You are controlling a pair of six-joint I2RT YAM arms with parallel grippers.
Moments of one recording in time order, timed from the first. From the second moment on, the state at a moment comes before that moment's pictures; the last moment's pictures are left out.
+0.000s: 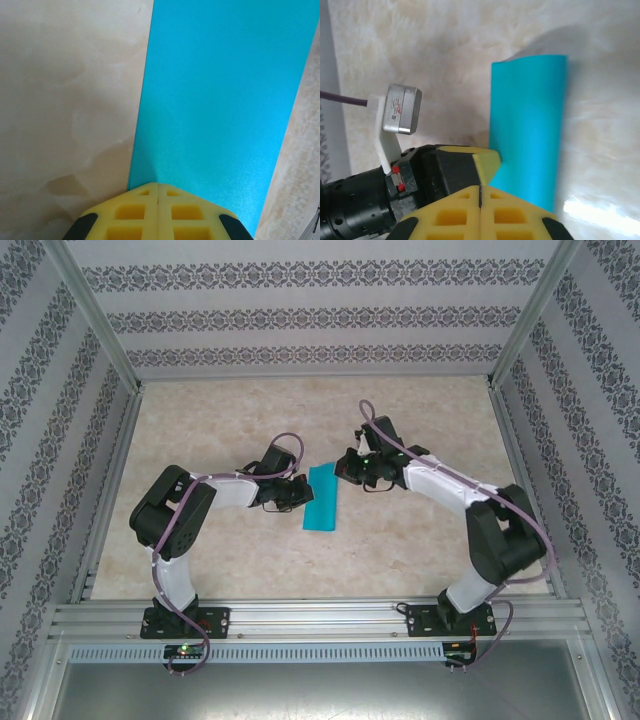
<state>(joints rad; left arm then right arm) -0.51 1.87 0.95 -0.02 0.40 -0.86 0.47 1.64 1.05 -0.31 -0.44 0.80</state>
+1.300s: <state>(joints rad) -0.52 1.87 0.96 -0.03 0.40 -0.85 0.44 1.82 0.80 0.06 -0.62 0.84</state>
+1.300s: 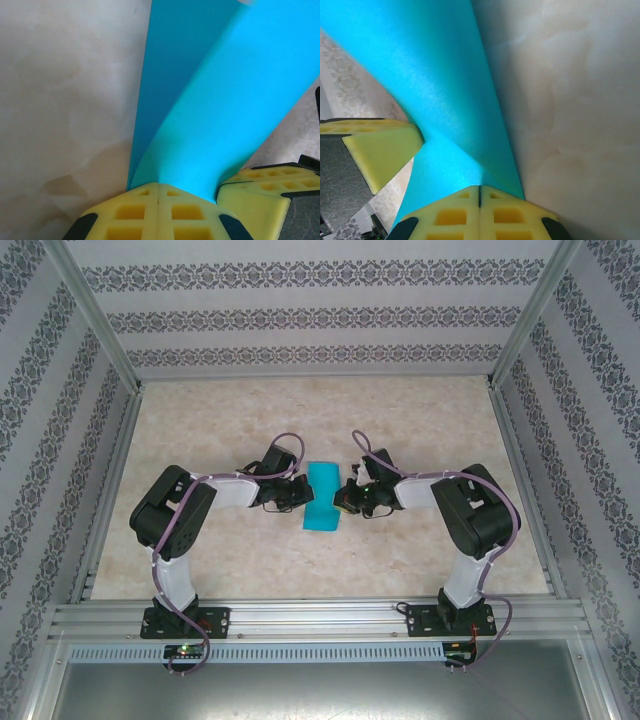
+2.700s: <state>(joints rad) -0.52 1.87 0.96 -0.03 0.39 -0.84 0.49 1.67 0.61 0.25 -0.63 0.86</state>
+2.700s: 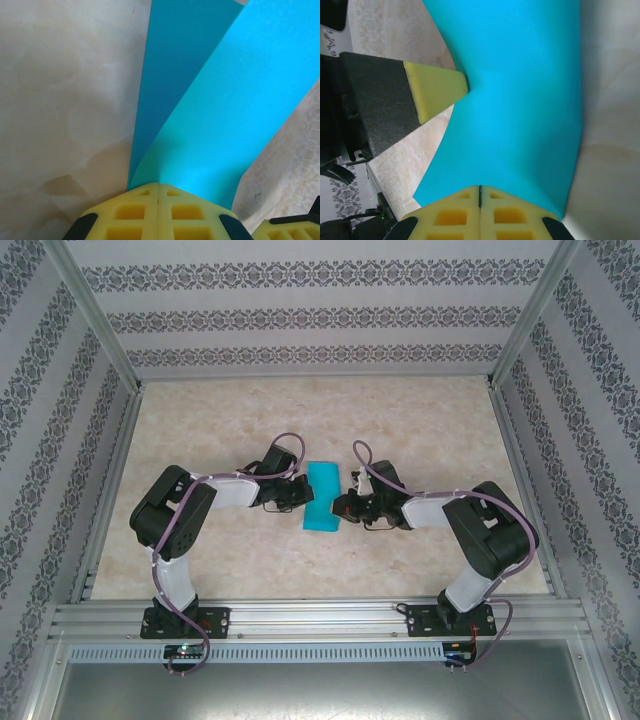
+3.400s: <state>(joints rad) -0.52 1.87 0.96 -0.04 0.39 -0.84 0.51 1.65 0.56 0.30 -0.66 0.87</state>
